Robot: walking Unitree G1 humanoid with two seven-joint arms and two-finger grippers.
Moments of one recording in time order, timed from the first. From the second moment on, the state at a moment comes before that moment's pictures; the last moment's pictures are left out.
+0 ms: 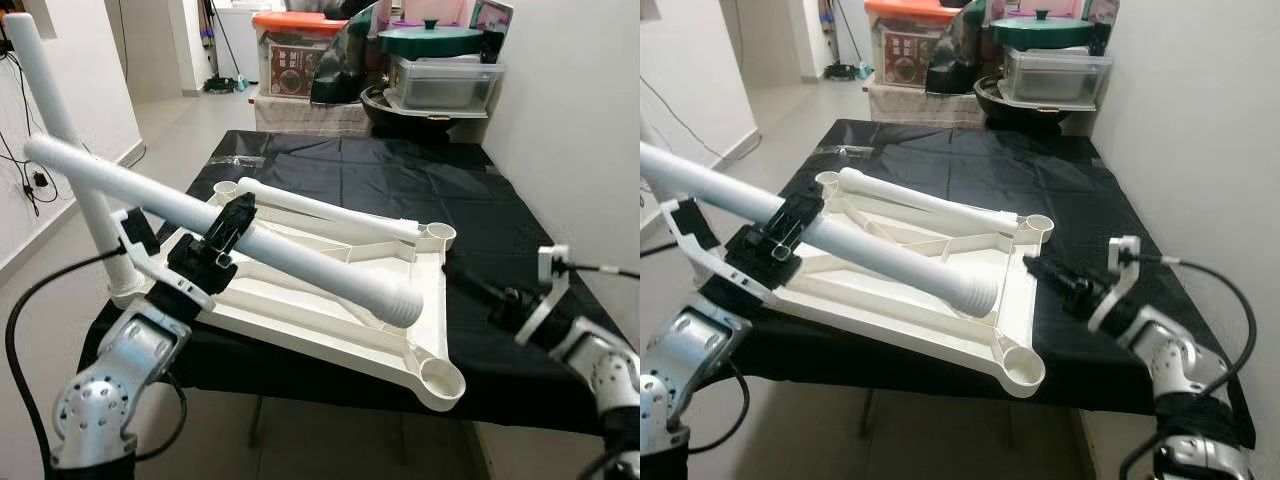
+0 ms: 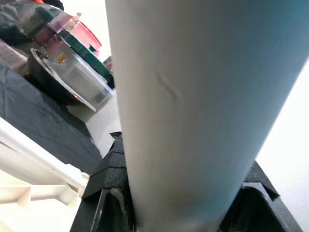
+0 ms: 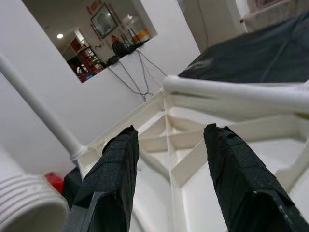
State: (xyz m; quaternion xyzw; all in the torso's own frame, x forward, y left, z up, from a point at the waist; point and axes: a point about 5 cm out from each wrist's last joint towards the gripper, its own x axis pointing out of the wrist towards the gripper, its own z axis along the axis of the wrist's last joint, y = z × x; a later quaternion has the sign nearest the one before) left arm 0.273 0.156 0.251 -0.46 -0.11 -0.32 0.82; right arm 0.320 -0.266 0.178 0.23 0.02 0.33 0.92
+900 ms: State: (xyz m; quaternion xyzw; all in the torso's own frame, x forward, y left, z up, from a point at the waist) left arm 0.319 0.115 0.288 -0.20 -0.13 -0.39 0.89; right arm 0.342 -0.156 0.236 0.10 -0.11 0.36 0.92
